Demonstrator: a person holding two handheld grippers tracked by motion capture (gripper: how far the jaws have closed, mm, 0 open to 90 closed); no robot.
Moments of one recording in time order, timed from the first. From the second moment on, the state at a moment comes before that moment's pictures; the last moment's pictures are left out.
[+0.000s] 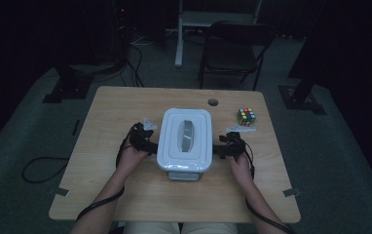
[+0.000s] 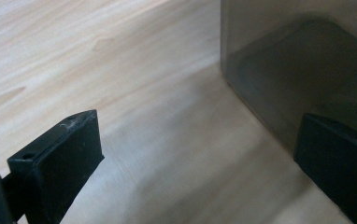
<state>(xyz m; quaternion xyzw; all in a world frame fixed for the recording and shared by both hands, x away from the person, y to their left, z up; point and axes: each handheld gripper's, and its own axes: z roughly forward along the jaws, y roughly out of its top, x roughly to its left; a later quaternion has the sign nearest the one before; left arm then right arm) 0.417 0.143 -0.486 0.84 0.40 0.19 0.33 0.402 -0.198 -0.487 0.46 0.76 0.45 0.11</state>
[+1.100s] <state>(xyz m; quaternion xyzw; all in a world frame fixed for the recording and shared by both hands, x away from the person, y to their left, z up) 0.328 0.169 -0.483 0.84 0.39 0.19 0.34 0.337 -0.186 -0.498 0.41 0.78 0.47 0.08</state>
